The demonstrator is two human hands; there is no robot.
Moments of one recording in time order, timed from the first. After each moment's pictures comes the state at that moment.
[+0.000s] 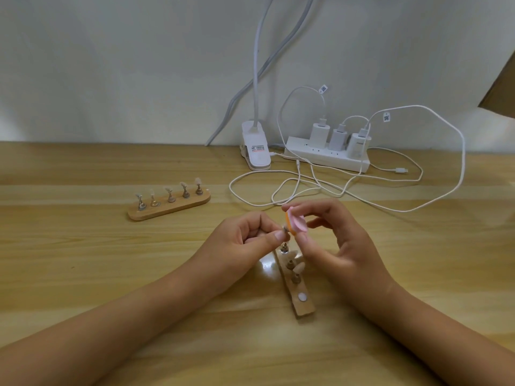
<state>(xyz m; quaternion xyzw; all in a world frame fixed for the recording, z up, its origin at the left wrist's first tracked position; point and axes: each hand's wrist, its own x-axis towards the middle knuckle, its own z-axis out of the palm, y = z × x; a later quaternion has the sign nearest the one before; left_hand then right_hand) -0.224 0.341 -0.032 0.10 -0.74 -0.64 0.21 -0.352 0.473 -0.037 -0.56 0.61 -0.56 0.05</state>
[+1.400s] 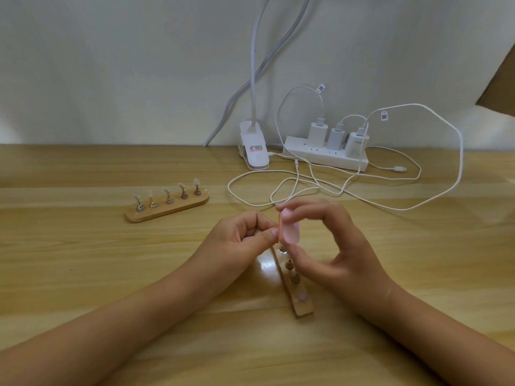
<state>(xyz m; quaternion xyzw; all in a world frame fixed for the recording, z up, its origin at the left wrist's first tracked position) -0.225 0.342 -0.033 0.09 -0.72 -0.66 0.21 -0.351 0.472 -0.036 -0.60 0.60 -0.52 -0.03</state>
